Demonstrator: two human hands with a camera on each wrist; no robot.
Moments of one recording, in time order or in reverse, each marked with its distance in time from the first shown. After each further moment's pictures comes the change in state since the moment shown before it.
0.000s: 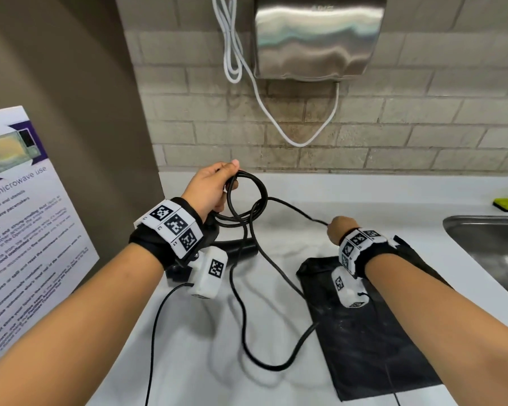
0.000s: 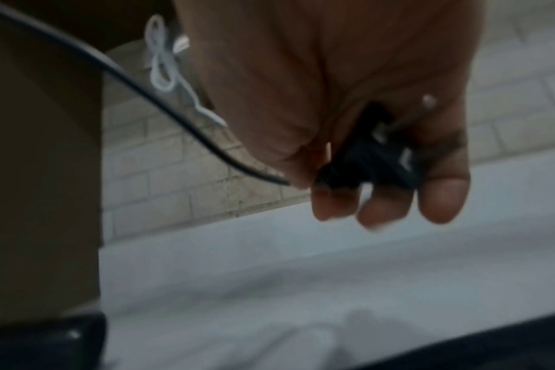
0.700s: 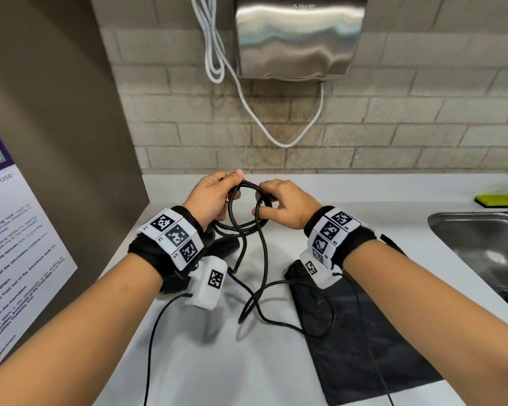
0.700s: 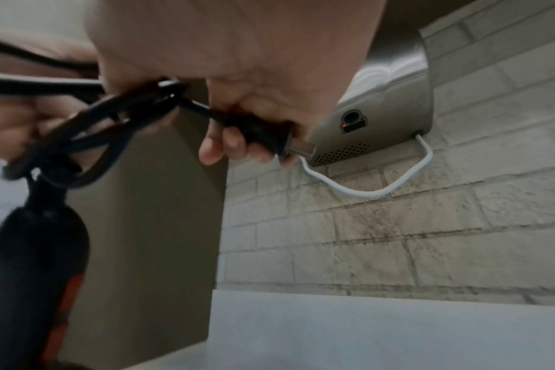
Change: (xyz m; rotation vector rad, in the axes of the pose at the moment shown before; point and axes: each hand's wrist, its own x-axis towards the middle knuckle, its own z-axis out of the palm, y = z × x) left_hand 0.008 -0.011 0.026 0.022 -0.050 -0.005; right_hand -0.038 -0.069 -0.044 0.182 0.227 -1.005
